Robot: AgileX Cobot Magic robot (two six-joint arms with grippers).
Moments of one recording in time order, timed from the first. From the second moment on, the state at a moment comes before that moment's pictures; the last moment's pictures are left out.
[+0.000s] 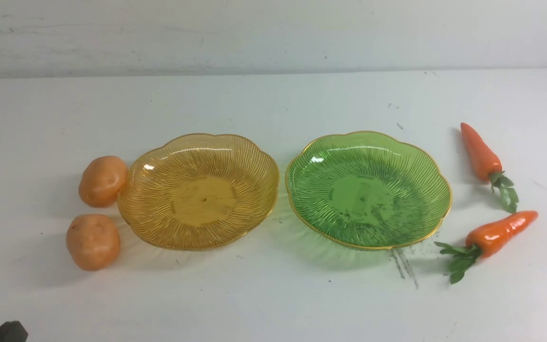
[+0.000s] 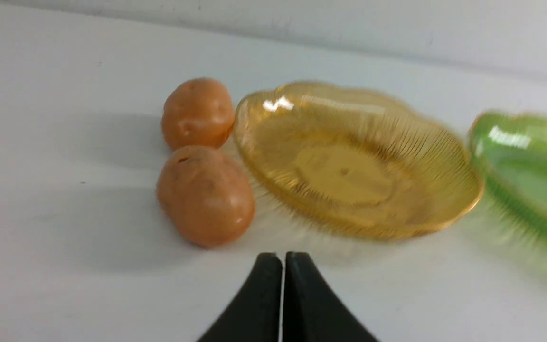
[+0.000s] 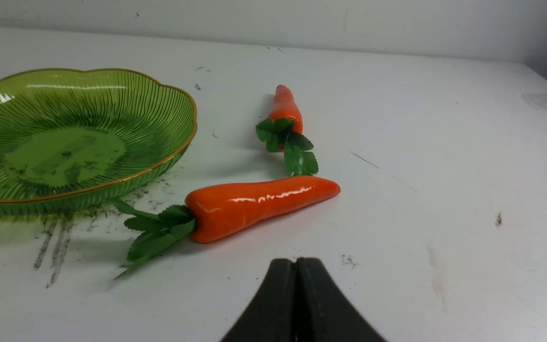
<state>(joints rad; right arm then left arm) -0.07 -0.01 0.02 0.06 0.38 -0.08 -0.08 -0.01 0.03 -0.25 0.20 -0.07</state>
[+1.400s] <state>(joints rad) -0.05 0.57 -0.85 0.52 0.78 -0.21 -0.08 0.97 -0.93 -0.18 1.05 0.06</state>
